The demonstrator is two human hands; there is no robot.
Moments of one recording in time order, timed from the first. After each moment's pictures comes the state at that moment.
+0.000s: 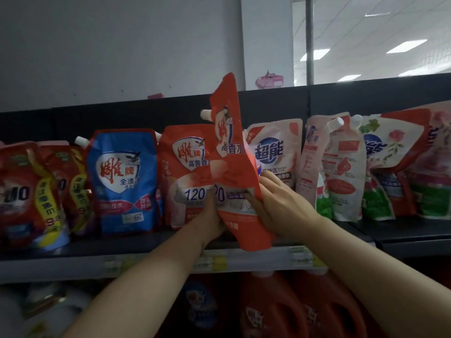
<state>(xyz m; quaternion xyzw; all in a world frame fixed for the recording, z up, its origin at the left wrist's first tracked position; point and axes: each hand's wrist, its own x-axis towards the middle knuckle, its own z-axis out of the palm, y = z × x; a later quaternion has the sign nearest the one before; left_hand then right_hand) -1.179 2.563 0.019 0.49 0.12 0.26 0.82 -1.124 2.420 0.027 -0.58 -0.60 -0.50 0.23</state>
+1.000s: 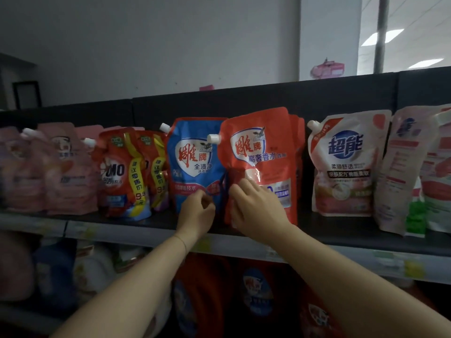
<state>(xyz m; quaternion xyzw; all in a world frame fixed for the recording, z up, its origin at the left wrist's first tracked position) -1.306 2.699 -0.013 0.79 0.30 0.44 0.29 -1.212 2.571 0.002 -0.61 -0.60 -0.46 0.25</state>
